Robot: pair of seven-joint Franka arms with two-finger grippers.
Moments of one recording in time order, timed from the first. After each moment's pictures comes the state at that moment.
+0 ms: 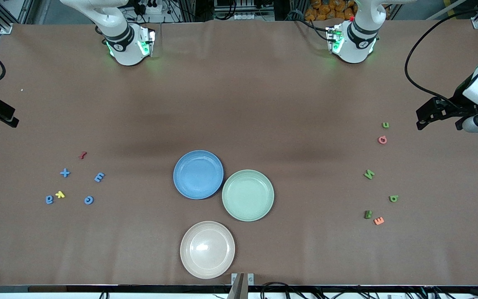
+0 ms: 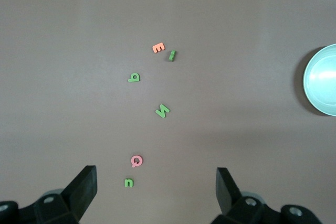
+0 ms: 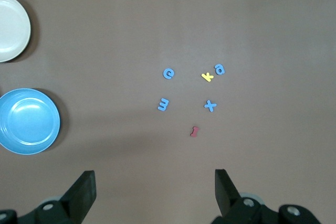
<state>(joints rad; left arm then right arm) -0.05 0.02 -0.05 -1.60 0.03 1.73 -0.08 -0.01 0.09 -0.04 -1.40 -0.04 1.55 0.05</state>
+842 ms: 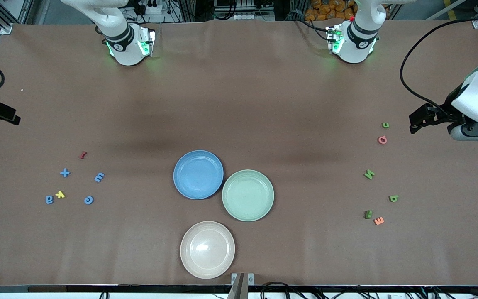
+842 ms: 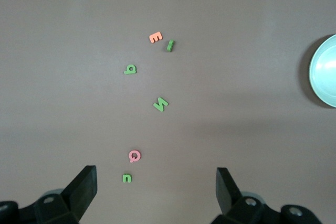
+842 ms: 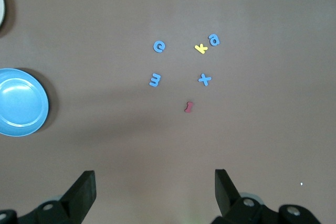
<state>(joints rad) -0.05 0.06 -0.06 -1.61 0.03 1.72 -0.08 -0.06 0.13 -0.04 -1.38 -0.03 1.45 0.04</state>
